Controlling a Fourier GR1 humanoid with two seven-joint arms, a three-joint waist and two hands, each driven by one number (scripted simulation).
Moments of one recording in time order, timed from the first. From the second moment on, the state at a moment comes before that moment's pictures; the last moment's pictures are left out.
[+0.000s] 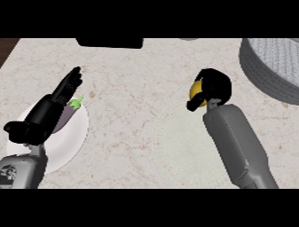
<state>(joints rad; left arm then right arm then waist) -0.21 0.17 0.03 -1.58 -0.08 -0.23 0.03 -0.68 -0.01 -0.01 -0.94 1.13 0.01 0.62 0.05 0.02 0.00</state>
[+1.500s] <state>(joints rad) -0.17 0.18 0.06 -1.58 -0.07 -0.24 0.01 -1.17 -0.15 -0.09 -0.89 1.06 -0.44 0.89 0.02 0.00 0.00</state>
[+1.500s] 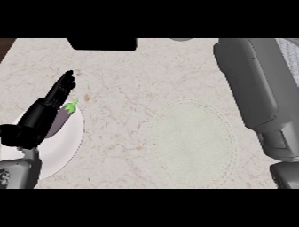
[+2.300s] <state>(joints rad) -0.18 0.17 0.05 -1.57 -0.08 -0.24 -0.01 -1.31 -0.44 -0.30 -0.51 1.06 -0.68 0.73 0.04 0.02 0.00</state>
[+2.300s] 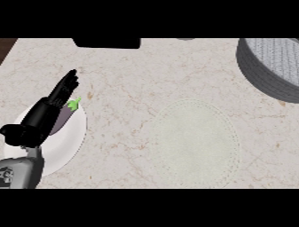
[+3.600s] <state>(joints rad) -0.21 0.16 0.05 -1.58 -0.09 -0.24 0.01 -1.10 -0.60 -0.52 -0.31 0.82 -0.94 0.23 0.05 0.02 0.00</state>
